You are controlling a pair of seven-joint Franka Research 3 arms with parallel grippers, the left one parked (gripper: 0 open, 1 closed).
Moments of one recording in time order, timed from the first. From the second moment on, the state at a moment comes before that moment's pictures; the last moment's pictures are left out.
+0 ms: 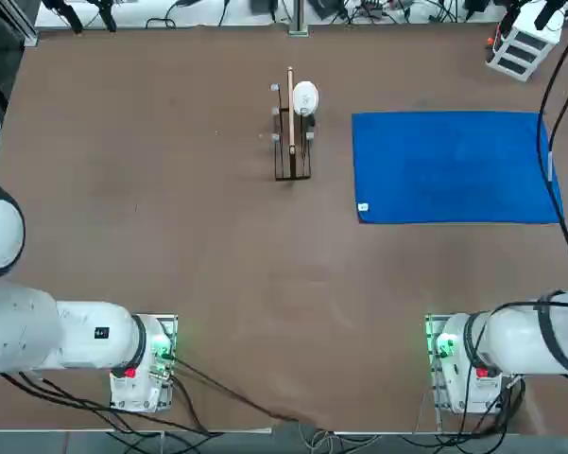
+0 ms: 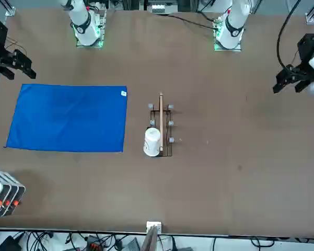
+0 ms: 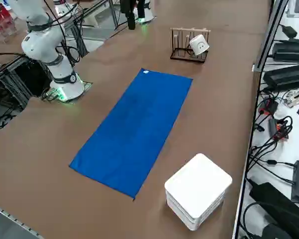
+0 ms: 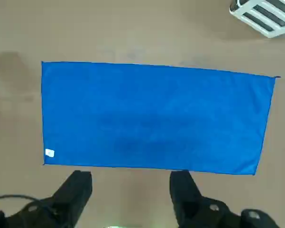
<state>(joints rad) 0.19 -0.05 -0.18 -1.62 -0.02 1.53 -0.03</state>
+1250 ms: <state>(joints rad) 0.09 0.02 -0.20 -1.68 -0.02 1.67 -0.01</state>
